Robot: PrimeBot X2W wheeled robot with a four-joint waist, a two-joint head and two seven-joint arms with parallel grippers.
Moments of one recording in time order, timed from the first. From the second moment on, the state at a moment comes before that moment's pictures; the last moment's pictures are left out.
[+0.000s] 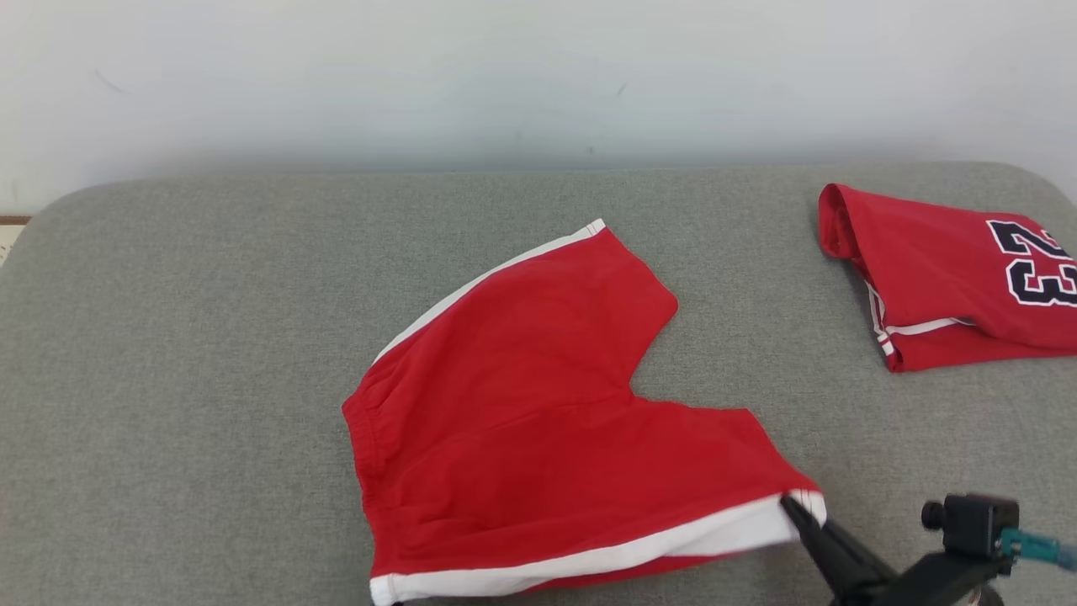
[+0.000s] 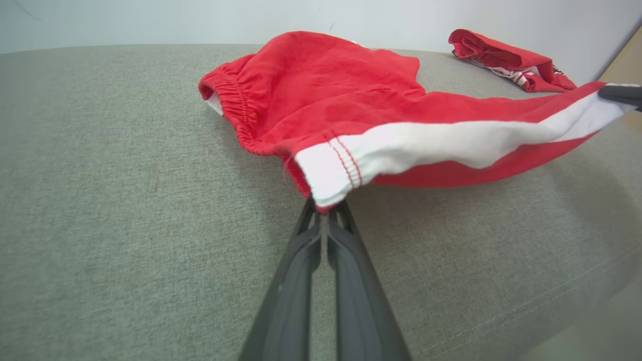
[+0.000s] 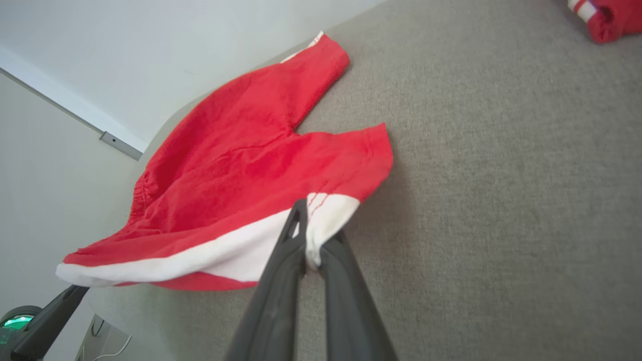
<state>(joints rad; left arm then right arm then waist) 0.00 0.34 -0.55 0.01 -0.39 0.18 -0.26 0.00 -0.48 0.49 -0.03 0.90 0.13 0.10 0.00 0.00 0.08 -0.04</state>
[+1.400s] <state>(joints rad) -0.71 0.15 -0.43 0.40 -0.32 -0.04 -0.26 -1.16 -0.26 0.66 0.89 0.87 0.13 0.07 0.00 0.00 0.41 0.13</state>
